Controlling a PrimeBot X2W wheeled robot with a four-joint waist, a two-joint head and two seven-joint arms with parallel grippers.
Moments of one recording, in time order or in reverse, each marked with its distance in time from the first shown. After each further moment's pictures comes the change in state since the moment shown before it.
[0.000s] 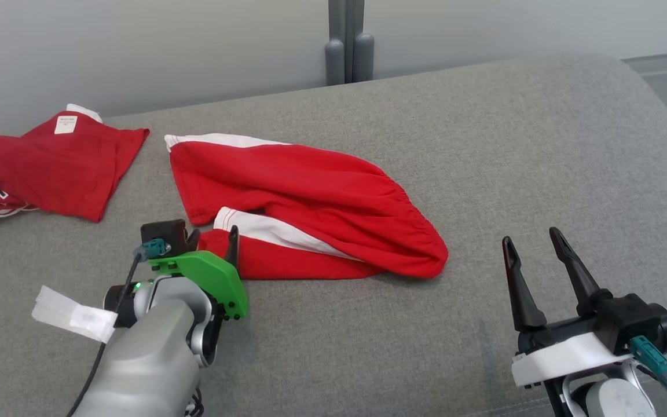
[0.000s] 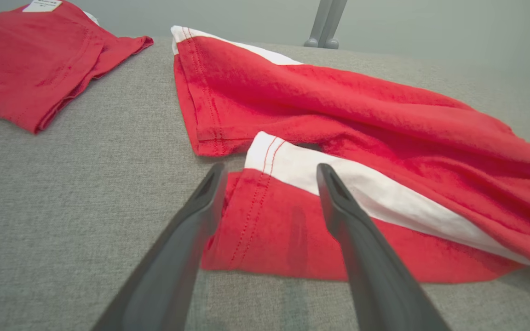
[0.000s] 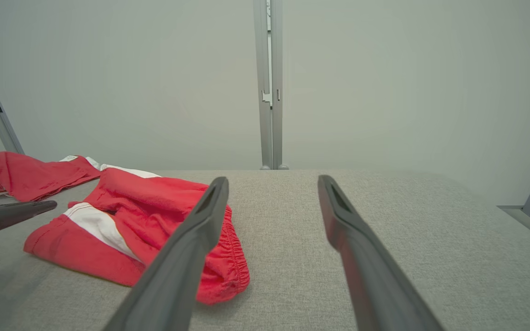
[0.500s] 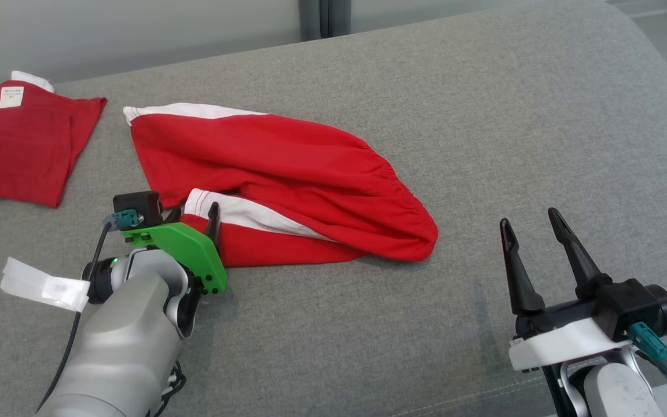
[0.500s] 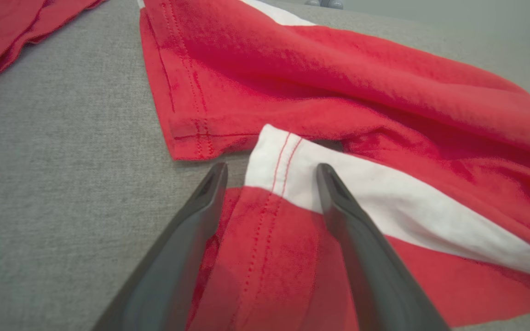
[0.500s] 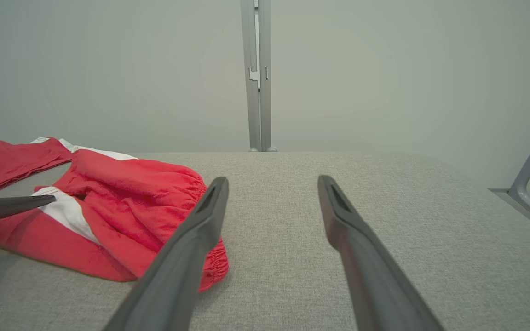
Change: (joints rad) left arm -0.100 0.003 0.043 0.123 -0.001 -0.106 0.040; right arm -0.045 0.000 0.006 -0.012 -0.018 0.000 0.000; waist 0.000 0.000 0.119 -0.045
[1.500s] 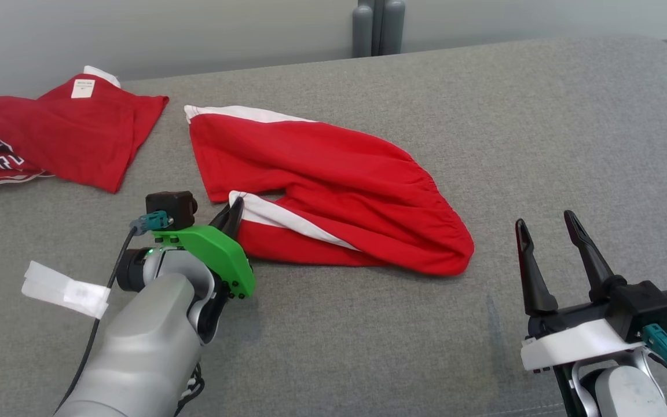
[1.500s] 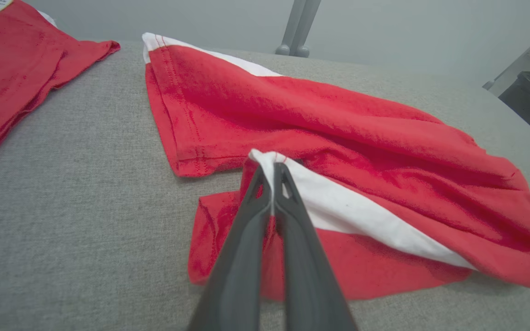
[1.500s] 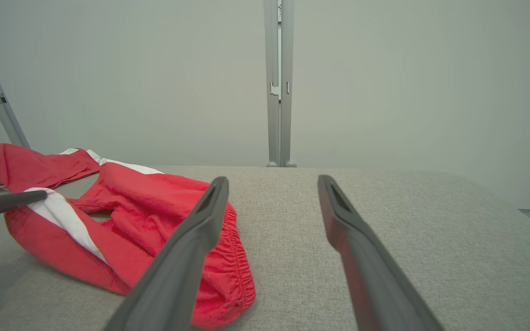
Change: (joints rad) left arm 0.011 -0.027 -0.030 -0.069 0.023 -0.084 -0.034; right arm 0.006 0.000 -0.035 0.004 0.007 0.000 0.000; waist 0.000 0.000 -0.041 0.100
